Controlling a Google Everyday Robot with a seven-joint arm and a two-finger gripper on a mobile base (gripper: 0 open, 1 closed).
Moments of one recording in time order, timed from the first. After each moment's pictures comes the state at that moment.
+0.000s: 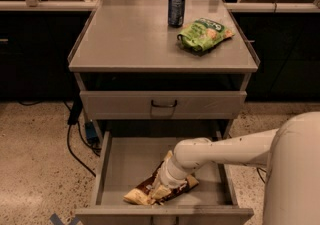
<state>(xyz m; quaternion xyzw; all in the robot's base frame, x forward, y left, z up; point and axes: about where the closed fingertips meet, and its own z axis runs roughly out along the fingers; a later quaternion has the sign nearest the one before) 0.471 0.007 0.415 -0.66 0.72 0.19 0.15</state>
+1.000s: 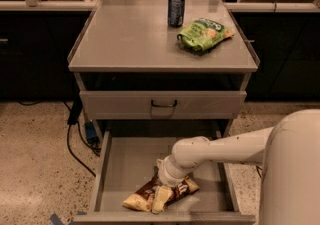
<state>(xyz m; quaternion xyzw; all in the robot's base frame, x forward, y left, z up) 0.475 0.008 0.414 -0.66 0.71 0.18 0.15</state>
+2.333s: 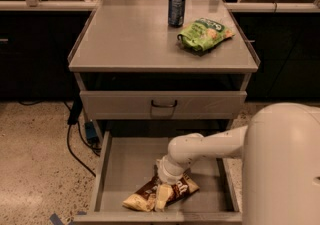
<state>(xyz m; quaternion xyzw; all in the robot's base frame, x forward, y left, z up) 0.486 0.003 0.390 -0.68 0.70 0.17 0.12</state>
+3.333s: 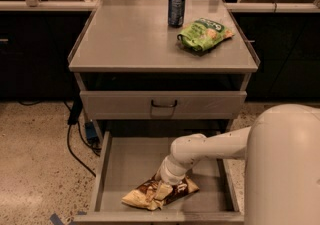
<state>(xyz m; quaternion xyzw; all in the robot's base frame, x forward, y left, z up) 0.486 -0.005 0.389 -0.68 0.70 0.17 0.12</state>
